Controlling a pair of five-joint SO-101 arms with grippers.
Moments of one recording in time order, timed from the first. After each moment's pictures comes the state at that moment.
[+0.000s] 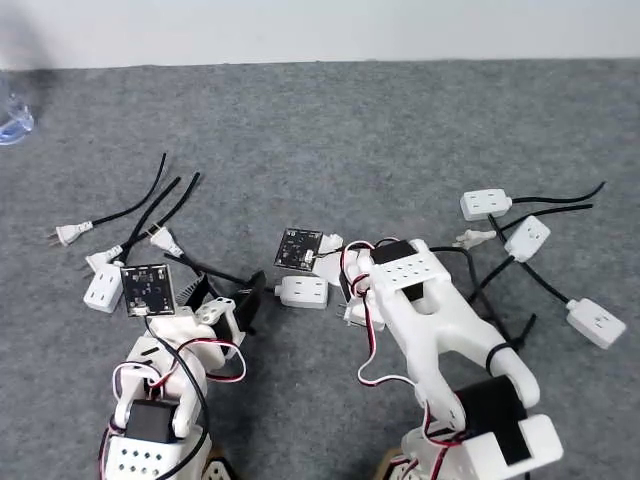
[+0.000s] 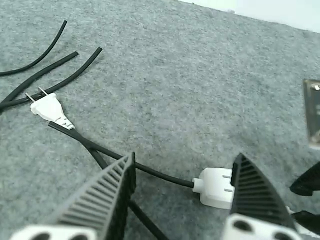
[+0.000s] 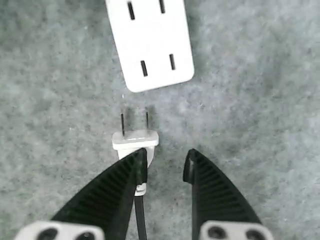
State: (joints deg) left arm 3.5 -96.6 97.5 44.6 20.4; right arm -21.5 -4.8 39.9 52.5 53.1
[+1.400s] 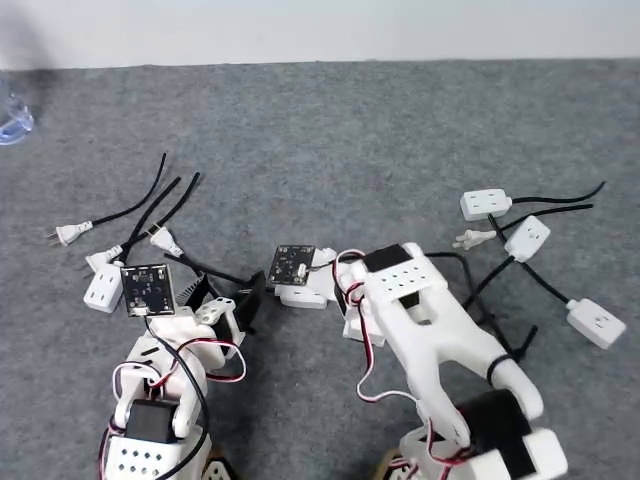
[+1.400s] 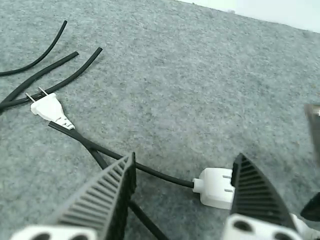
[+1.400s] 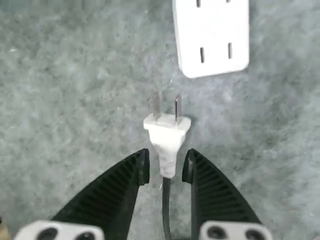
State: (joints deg) left arm 3.5 -96.6 97.5 44.6 20.4; right arm -24.4 -8.3 41.1 60.0 52.1
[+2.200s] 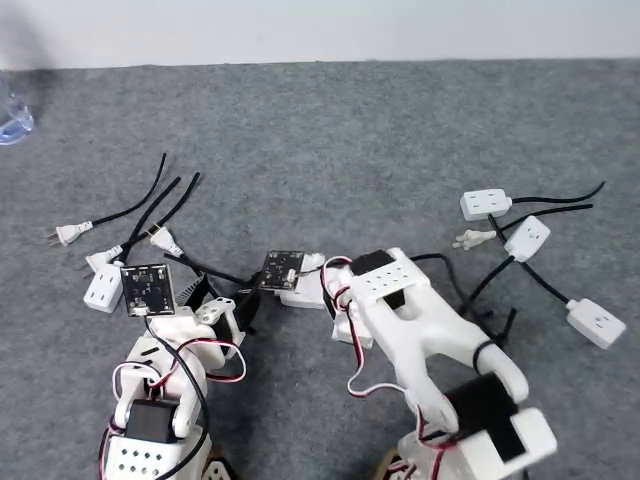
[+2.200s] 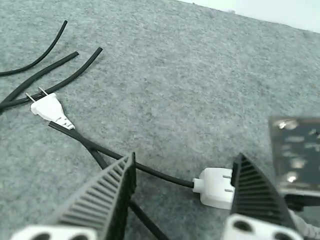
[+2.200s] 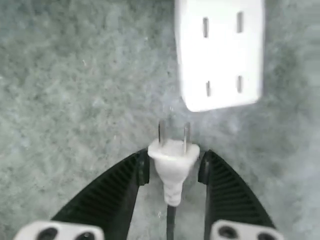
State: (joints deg) left arm 3.5 -96.6 97.5 44.6 20.4; right arm -27.3 -5.3 41.1 56.0 50.5
